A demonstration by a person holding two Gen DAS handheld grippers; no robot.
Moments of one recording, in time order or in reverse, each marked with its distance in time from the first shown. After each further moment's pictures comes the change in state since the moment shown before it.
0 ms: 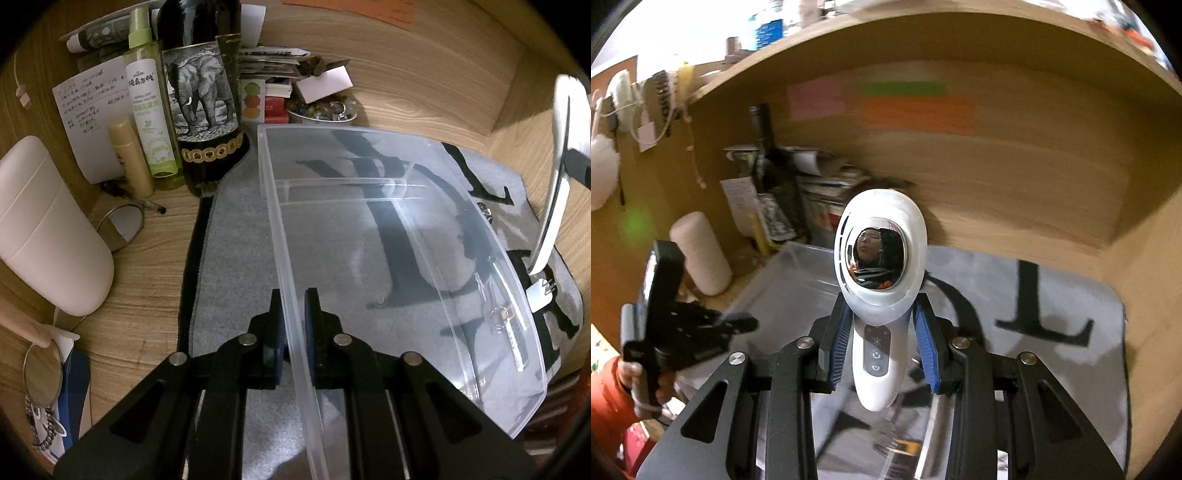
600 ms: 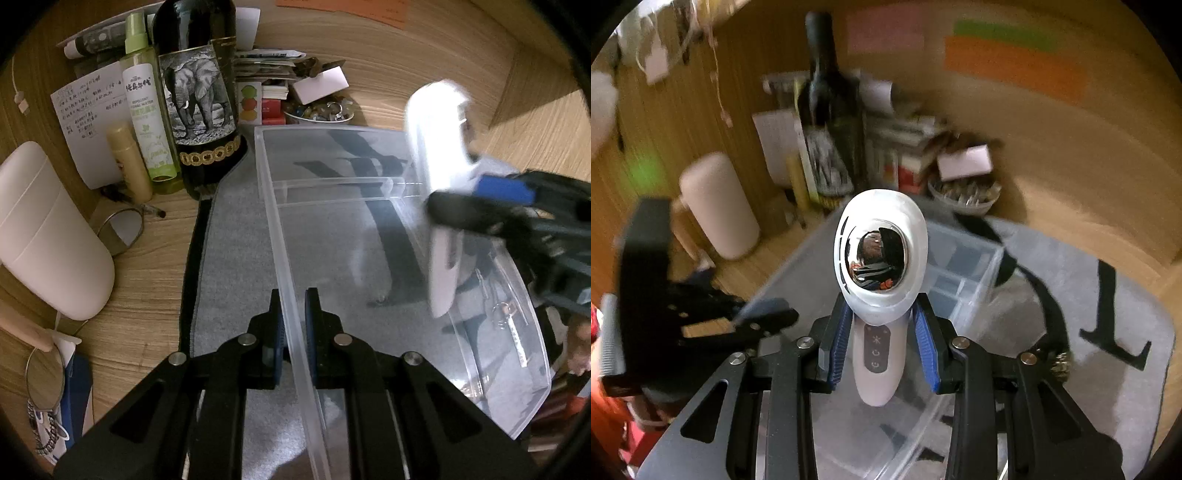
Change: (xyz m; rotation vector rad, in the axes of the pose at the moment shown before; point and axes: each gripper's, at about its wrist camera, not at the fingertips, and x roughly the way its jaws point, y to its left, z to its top) left arm 0.000 -0.003 -0.002 0.021 -0.012 0.003; right arm 0.096 0.056 -0.004 -0.107 0.229 0.094
